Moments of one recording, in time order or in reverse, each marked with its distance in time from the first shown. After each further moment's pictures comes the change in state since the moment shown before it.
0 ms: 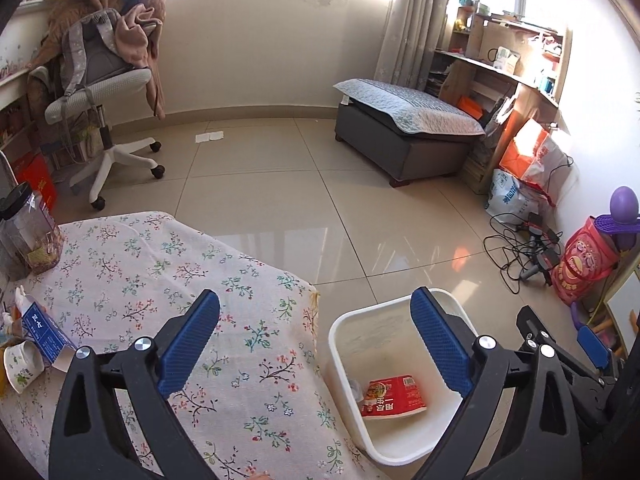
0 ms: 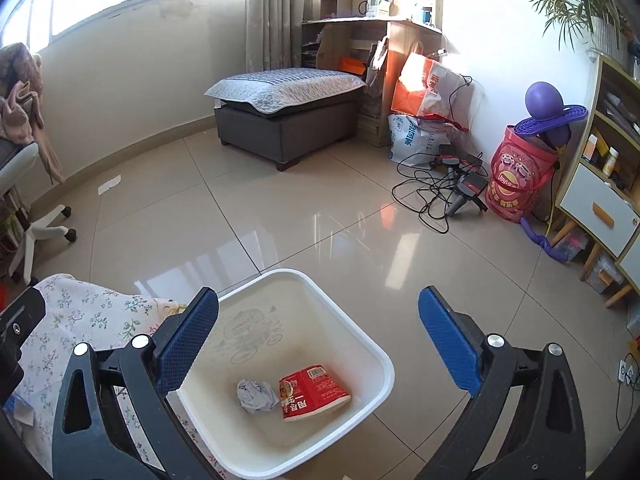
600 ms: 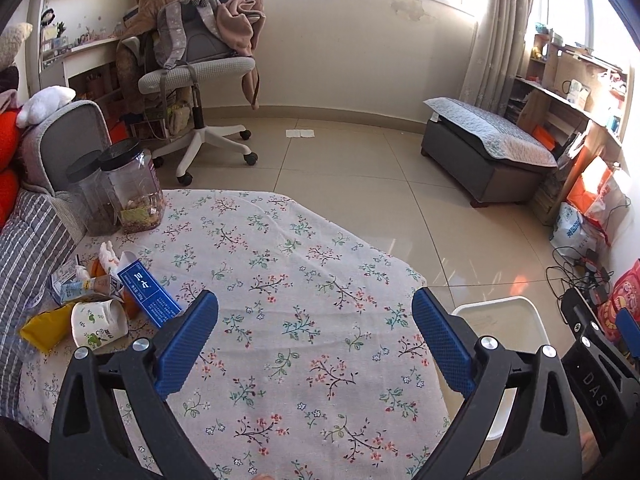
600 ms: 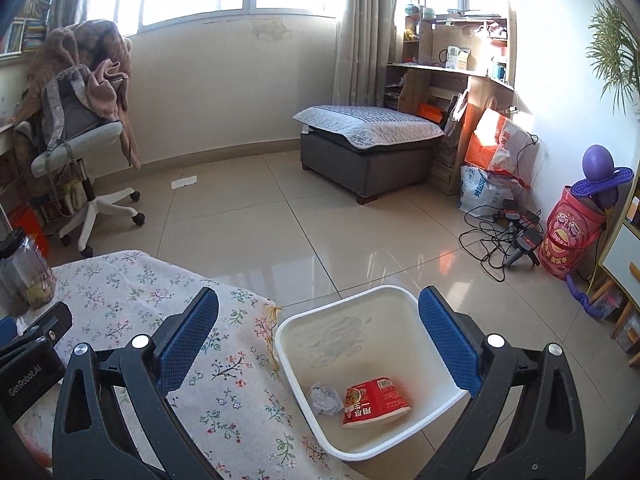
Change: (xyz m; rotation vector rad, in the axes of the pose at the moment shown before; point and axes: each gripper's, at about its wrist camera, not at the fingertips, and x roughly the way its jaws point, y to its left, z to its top) left arm -0.054 0.121 -0.033 -0.147 -0.020 0.230; right arm -0.077 0.097 -0.027 -0.178 -0.134 0.204
